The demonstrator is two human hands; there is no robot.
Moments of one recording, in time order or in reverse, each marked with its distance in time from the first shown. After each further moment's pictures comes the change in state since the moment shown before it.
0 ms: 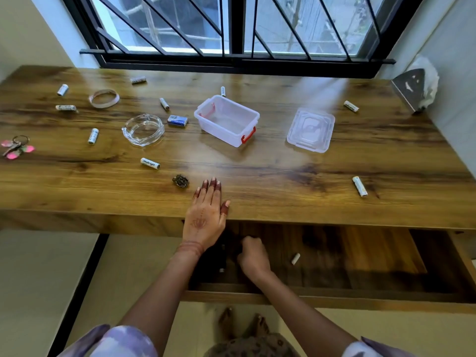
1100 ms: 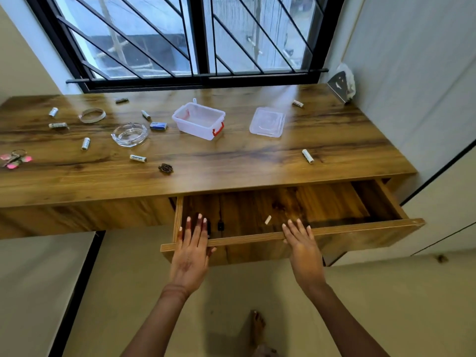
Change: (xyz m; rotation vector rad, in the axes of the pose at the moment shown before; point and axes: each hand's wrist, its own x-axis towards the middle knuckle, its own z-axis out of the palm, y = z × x) left_hand -0.163 0.009 0.026 0.136 0.009 0.132; right_hand -0.140 0.119 -0.034 -0.348 0.581 -0.092
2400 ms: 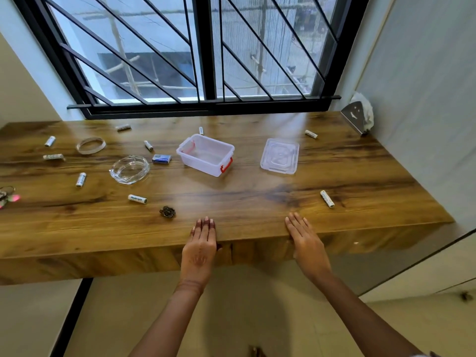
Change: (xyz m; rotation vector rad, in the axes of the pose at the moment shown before) left_hand 0.136 -0.011 -0.023 0.090 0.078 -0.003; right_hand 0.149 0.002 0.011 -0.057 0.012 -0.158
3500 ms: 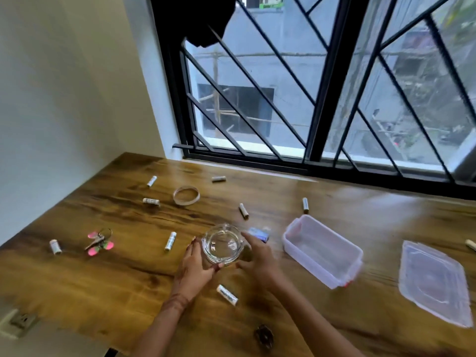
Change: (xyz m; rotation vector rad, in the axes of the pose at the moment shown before) left_hand 0.130 -0.261 -0.014 -0.680 -0.104 -0.710; right_hand 0.271 -0.298 0.053 0.676 -0.405 -0.214
